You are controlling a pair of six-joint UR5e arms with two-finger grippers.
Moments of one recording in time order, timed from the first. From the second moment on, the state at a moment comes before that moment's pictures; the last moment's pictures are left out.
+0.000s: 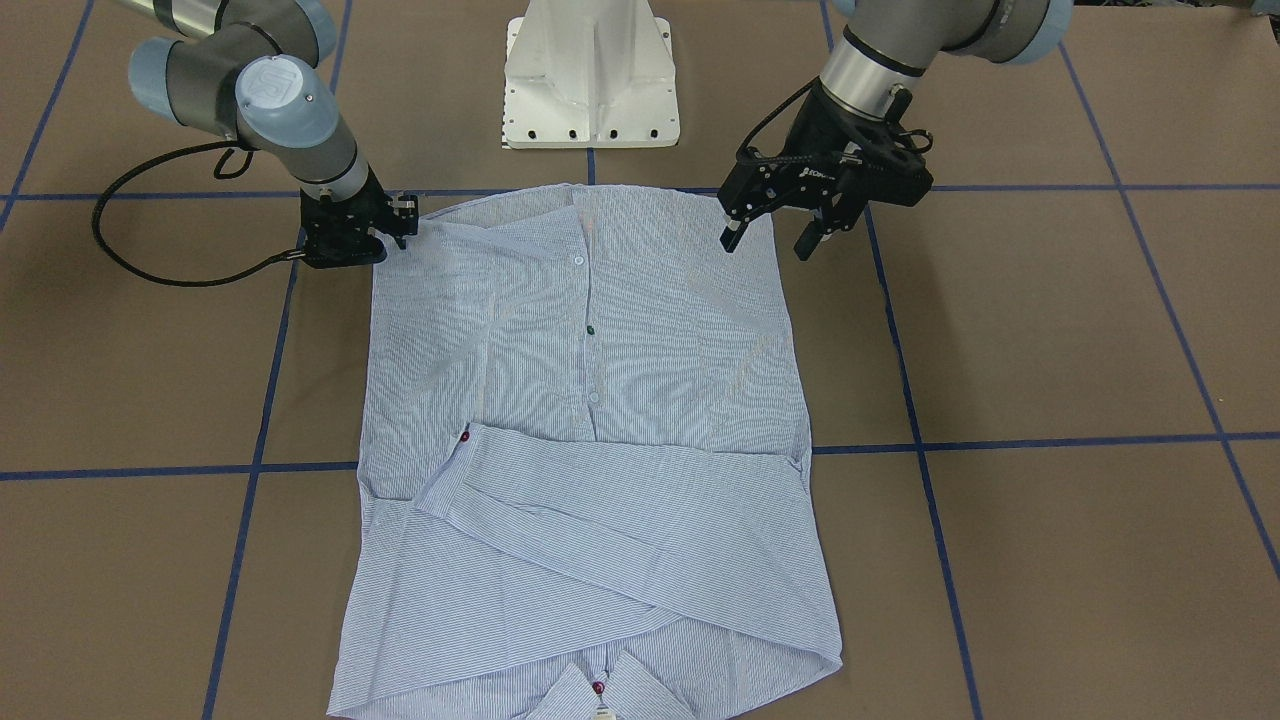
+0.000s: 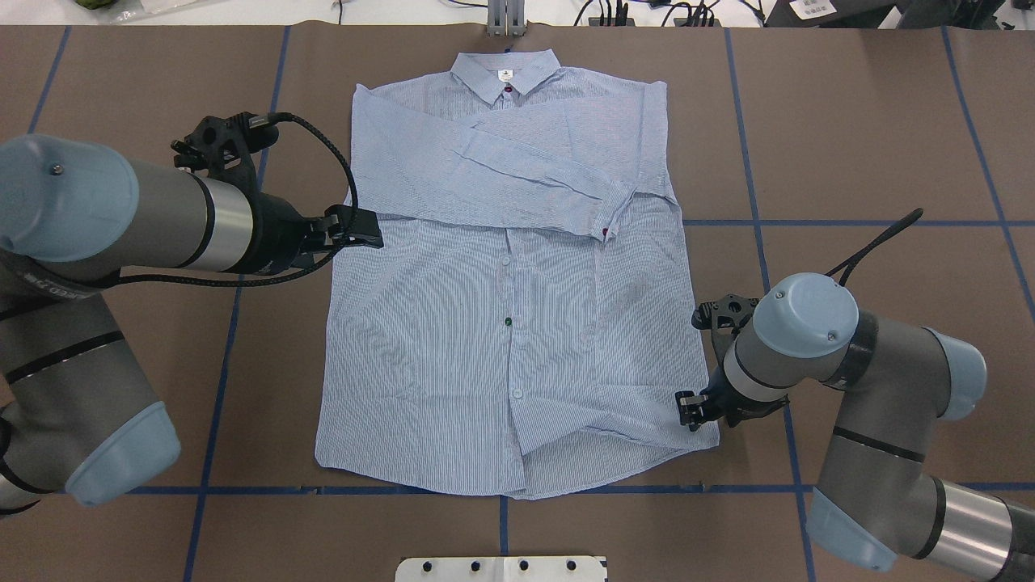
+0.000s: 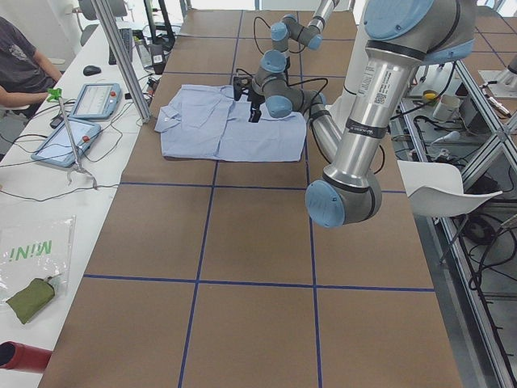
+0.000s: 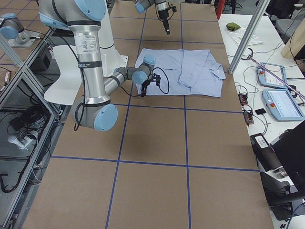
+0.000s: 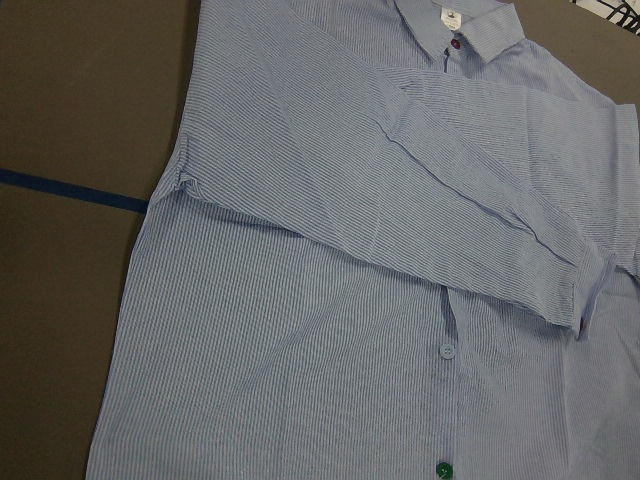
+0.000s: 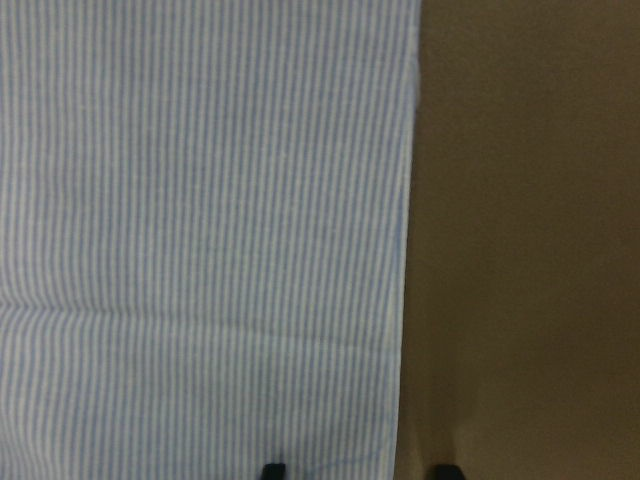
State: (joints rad) left arm -0.65 -1.93 -2.03 -1.90 -1.85 -1.42; right arm 0.46 -1.39 1.89 -1.43 2.05 1.11
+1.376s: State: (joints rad) left arm -0.65 -1.93 -2.04 -1.90 -1.85 -1.42; right arm 0.46 -1.39 1.90 -1.43 2.06 1.11
